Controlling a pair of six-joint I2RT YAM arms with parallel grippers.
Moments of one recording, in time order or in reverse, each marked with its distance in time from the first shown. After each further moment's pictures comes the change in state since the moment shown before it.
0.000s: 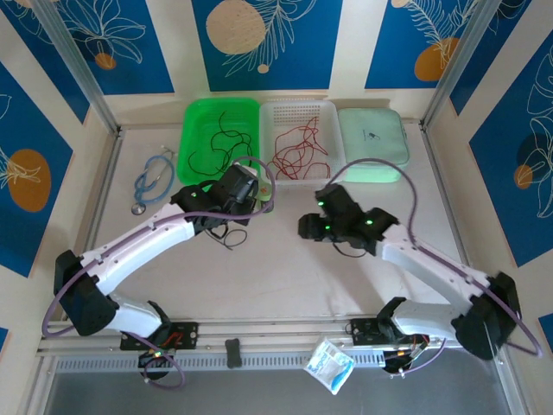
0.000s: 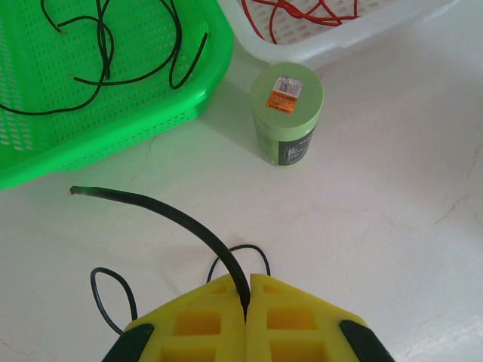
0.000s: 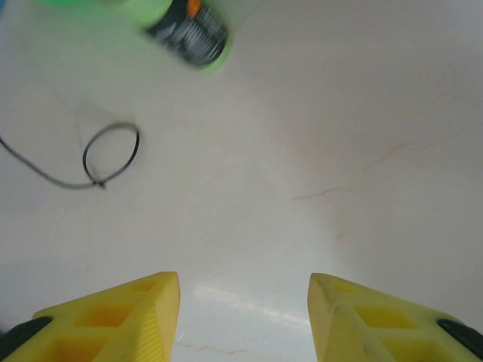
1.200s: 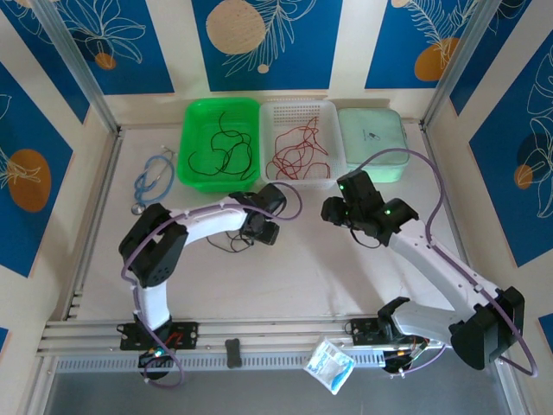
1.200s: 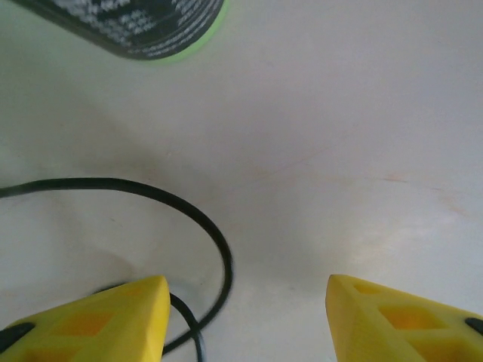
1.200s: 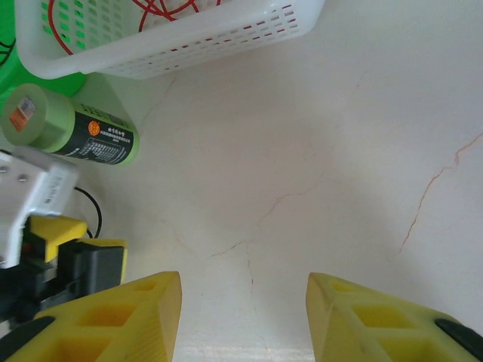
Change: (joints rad) left arm 0.028 0.482 -0.055 0.192 0.220 -0.069; right arm -0.215 -0.092 0.055 -0.112 0.109 -0.008
